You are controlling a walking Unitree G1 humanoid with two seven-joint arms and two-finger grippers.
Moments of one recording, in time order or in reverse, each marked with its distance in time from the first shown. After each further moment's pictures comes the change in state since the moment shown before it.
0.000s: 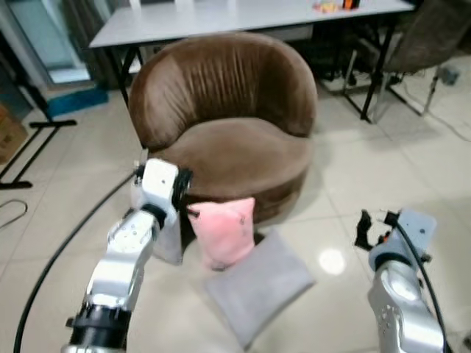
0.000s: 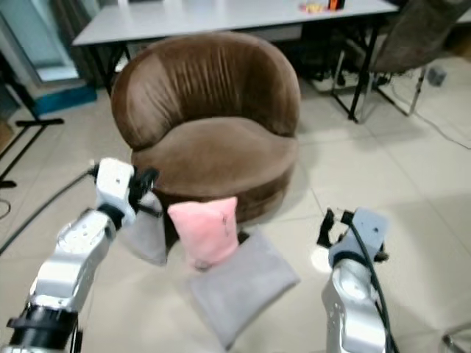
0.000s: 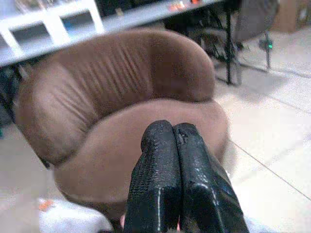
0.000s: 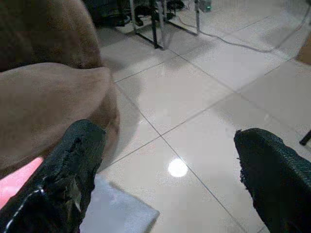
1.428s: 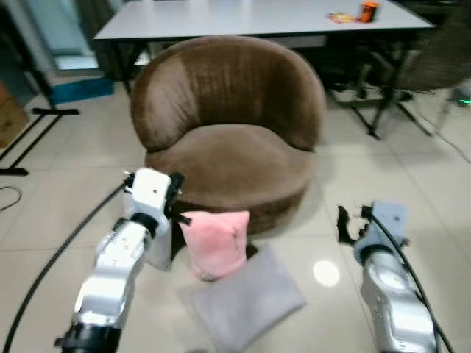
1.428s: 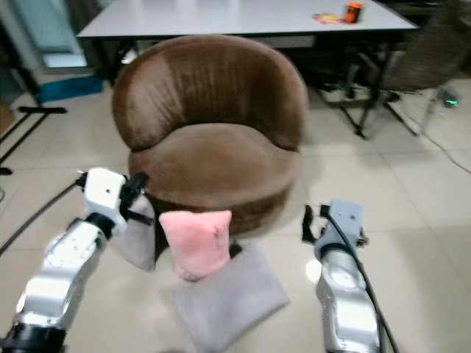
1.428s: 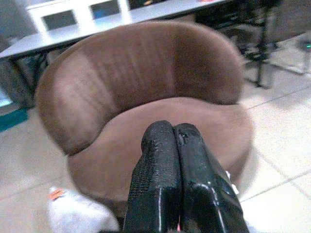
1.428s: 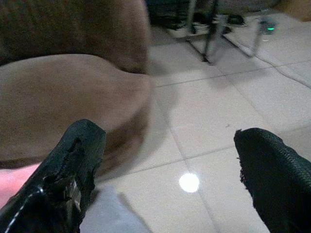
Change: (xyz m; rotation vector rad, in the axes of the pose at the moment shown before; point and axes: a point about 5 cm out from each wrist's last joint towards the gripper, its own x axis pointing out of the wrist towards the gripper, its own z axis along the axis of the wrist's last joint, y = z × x) left arm -0.026 0.006 -0.019 0.012 0.056 0.063; right arm 0.007 0.026 -0.003 -0.101 0.014 0.194
